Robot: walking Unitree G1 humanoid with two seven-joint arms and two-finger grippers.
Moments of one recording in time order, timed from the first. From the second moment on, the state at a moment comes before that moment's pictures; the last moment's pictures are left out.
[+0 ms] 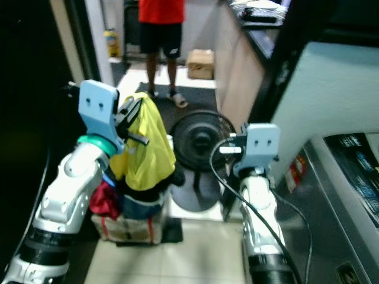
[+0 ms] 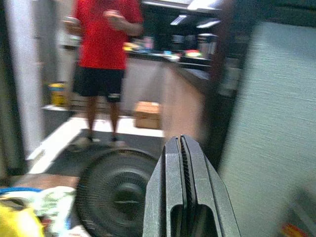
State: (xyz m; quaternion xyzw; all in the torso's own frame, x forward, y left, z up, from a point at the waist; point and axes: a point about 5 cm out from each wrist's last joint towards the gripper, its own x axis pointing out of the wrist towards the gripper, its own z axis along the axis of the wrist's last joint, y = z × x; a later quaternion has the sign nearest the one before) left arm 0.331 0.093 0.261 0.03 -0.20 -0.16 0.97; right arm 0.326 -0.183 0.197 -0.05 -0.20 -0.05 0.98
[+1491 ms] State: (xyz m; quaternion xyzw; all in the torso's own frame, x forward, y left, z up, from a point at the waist) left arm 0.333 0.125 0.349 0.02 -0.32 -0.13 0.94; right arm 0.312 -0.177 0.274 0.17 -0.32 0.04 0.93
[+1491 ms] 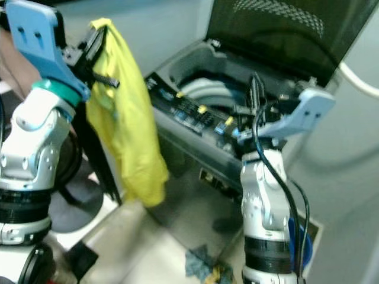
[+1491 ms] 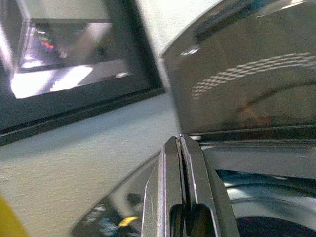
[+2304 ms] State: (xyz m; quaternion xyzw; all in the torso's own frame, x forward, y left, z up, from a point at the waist) left arm 0.332 0.124 0.346 0.00 -0.32 -0.11 0.94; right arm 0.314 -0.177 0.268 0.14 -0.31 0.04 0.94
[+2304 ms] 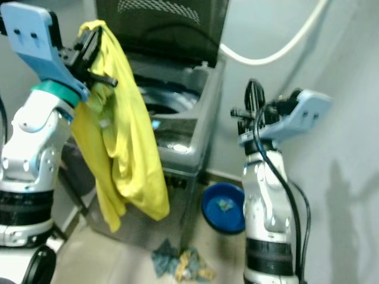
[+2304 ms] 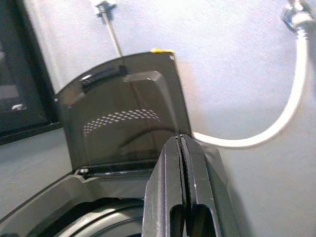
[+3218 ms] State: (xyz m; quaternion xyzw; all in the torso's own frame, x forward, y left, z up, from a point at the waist) left arm 0.330 0.118 0.345 0.01 -0.33 -0.12 0.94; right arm 0.315 -0.166 0.269 0.12 -0.30 0.06 0.94
